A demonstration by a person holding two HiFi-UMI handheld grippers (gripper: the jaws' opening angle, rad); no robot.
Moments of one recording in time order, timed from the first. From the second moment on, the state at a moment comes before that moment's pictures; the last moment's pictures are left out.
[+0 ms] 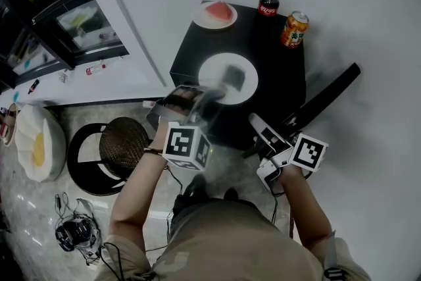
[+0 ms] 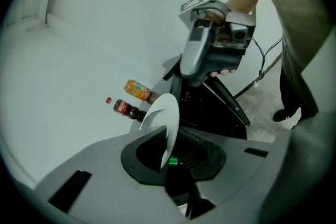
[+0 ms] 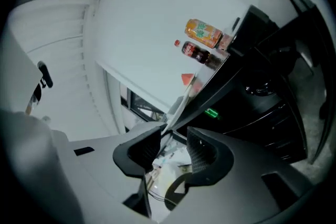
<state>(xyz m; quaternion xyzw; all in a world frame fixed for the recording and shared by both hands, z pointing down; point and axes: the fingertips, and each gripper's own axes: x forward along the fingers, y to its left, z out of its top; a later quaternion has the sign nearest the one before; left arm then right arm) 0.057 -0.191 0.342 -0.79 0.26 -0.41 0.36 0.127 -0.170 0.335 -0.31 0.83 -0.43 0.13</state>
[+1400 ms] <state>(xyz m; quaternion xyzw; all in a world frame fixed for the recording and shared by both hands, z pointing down) 0.043 -0.142 0.341 -0.82 0.22 -0.37 0.38 0.100 -0.191 0.339 -0.30 0.76 -0.54 0.22</state>
